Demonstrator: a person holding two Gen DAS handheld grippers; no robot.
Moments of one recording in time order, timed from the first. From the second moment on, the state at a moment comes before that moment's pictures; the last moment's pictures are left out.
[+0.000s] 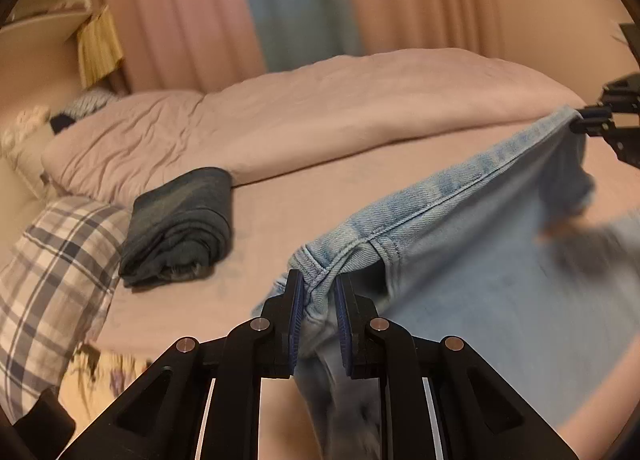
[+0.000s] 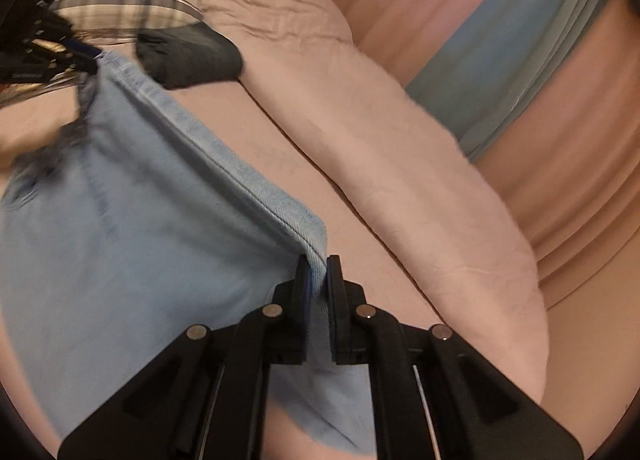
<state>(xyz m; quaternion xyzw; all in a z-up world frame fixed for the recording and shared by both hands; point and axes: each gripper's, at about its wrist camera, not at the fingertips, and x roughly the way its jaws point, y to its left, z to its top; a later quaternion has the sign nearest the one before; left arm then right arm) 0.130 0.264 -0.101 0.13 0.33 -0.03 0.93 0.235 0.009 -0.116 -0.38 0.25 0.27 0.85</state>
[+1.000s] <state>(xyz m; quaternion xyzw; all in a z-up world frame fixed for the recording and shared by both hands) 0.033 0.310 -0.179 -0.23 0.40 -0.06 0.88 0.066 -0.050 -0.226 -0.43 0.33 0.32 0.78</state>
